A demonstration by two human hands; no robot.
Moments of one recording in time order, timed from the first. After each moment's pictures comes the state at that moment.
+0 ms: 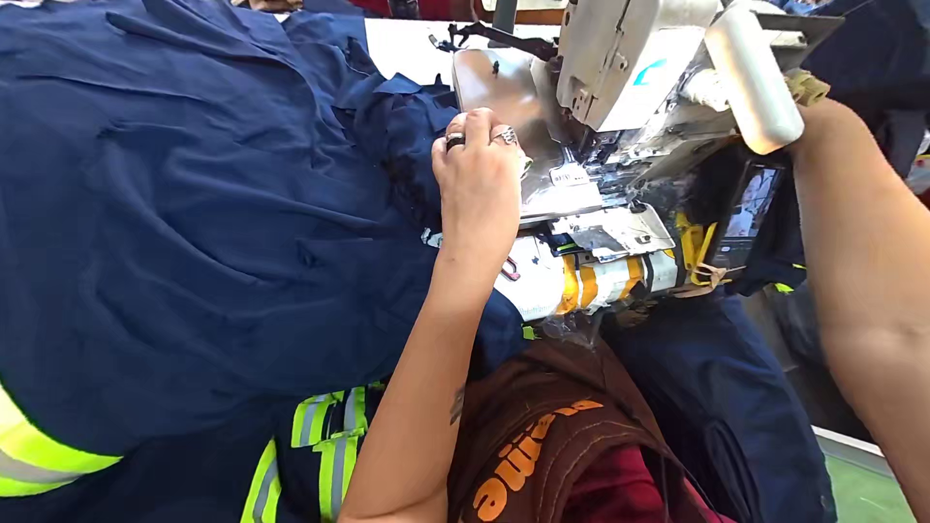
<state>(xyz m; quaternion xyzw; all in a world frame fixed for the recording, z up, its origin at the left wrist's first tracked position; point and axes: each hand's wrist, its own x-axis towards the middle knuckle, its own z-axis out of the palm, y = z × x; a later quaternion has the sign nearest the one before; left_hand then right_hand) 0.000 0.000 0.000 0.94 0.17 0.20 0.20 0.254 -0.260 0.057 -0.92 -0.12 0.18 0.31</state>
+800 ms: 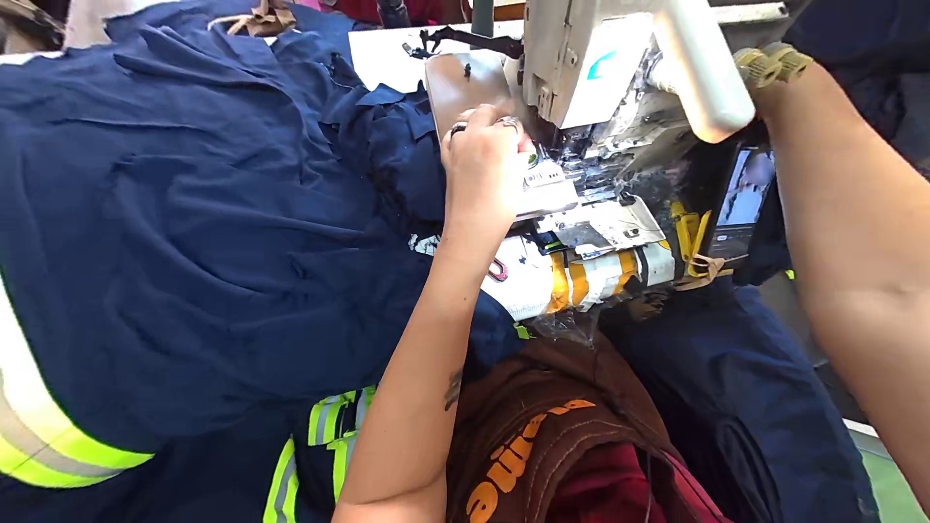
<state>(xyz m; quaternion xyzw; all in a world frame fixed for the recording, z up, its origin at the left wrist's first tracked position) 0.028 -0.010 0.010 0.93 0.12 0.18 0.30 0.264 -0.250 0.053 -0.97 -0.10 0.13 0.18</state>
